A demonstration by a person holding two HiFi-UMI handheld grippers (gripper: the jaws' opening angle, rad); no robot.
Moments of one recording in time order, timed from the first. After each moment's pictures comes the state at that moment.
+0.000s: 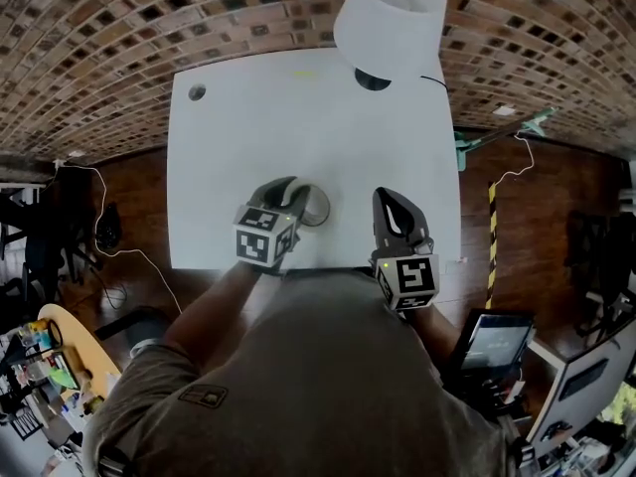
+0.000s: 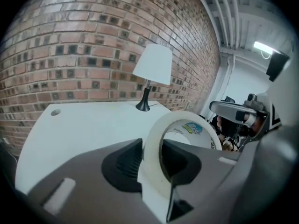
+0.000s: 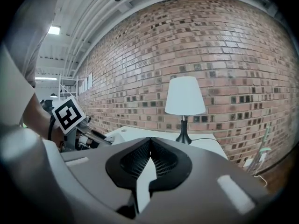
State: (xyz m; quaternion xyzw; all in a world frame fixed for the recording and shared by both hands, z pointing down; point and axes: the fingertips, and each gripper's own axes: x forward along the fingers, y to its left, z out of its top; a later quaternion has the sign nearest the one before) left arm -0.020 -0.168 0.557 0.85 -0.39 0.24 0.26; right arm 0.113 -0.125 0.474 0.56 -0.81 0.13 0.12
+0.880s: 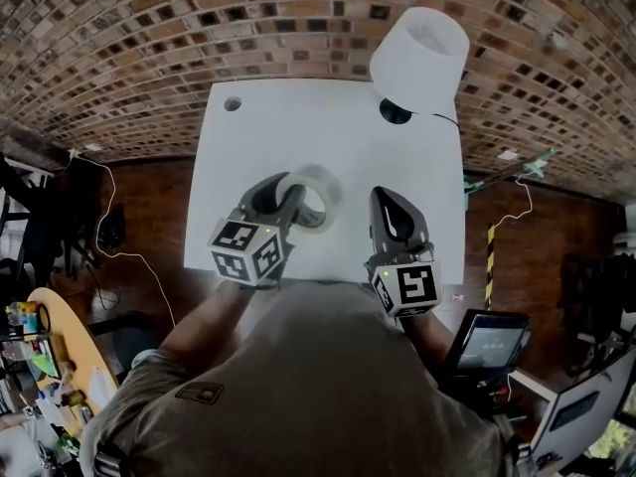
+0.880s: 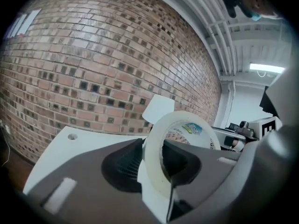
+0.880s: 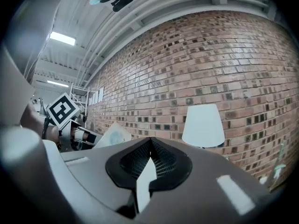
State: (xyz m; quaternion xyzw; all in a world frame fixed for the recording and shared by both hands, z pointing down) left arm -0.080 -0.176 0.424 0.86 -0.46 0.06 0.21; right arm 0.053 -0.139 0.381 0.53 -0.85 0.04 0.04
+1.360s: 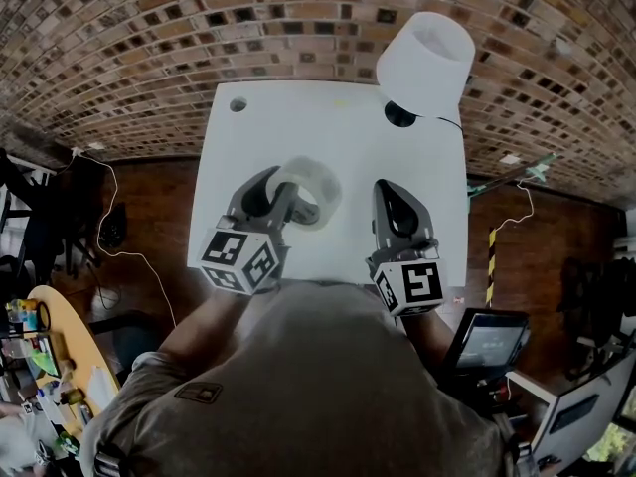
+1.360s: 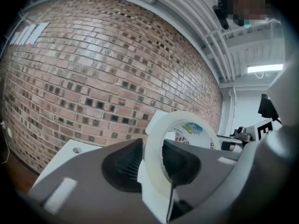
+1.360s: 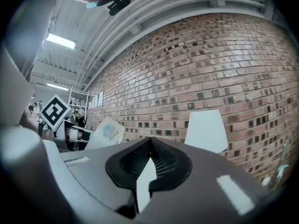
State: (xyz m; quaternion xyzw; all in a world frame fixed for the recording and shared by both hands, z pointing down) left arm -0.109 -0.172 0.379 0.85 -0.50 0.00 0.17; right arm 0.039 -0.143 0.356 0.53 -0.85 0.03 0.02
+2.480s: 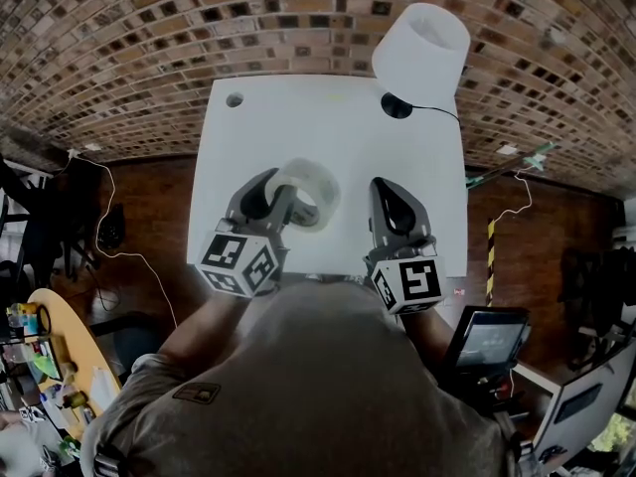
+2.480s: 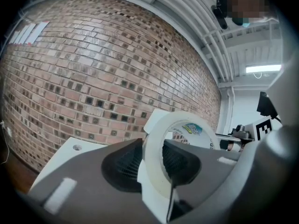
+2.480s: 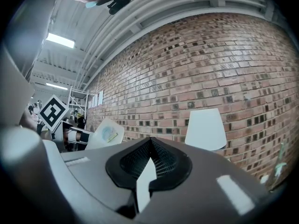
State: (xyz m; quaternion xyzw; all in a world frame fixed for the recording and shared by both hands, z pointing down) left arm -0.105 -0.160 0.387 0.86 -0.49 0.00 0.17; right arm 0.039 -0.134 0.362 0.53 -0.85 0.04 0.02
